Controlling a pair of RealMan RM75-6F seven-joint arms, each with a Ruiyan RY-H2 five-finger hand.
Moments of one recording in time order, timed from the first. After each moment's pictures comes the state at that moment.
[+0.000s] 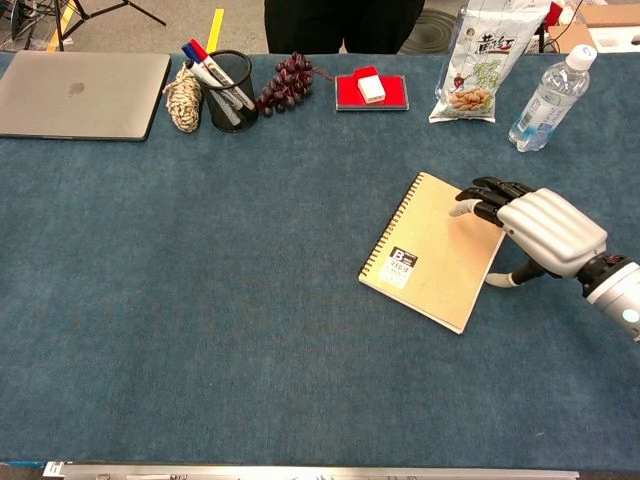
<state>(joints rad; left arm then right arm) -0.05 -1.18 -0.01 -1.55 1.46 1.45 -0.02 0.36 -1.68 -0.08 -1.00 -1.70 1.27 0.02</state>
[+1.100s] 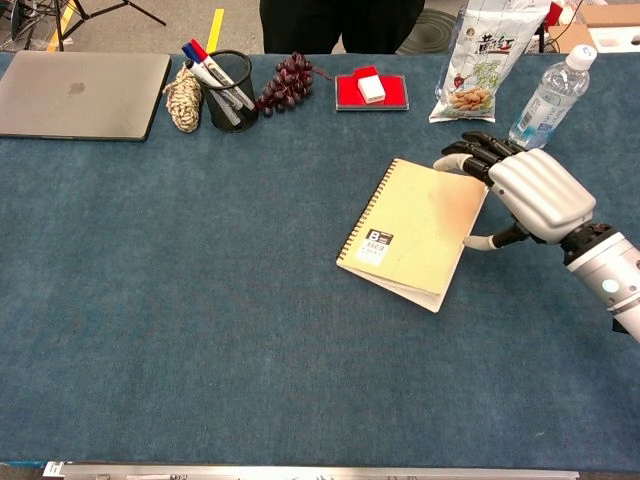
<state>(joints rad) -0.04 -1.19 -0.01 -1.54 1.45 1.45 -0.03 0.40 -1.74 -0.01 -0.95 -1.70 1.37 0.07</state>
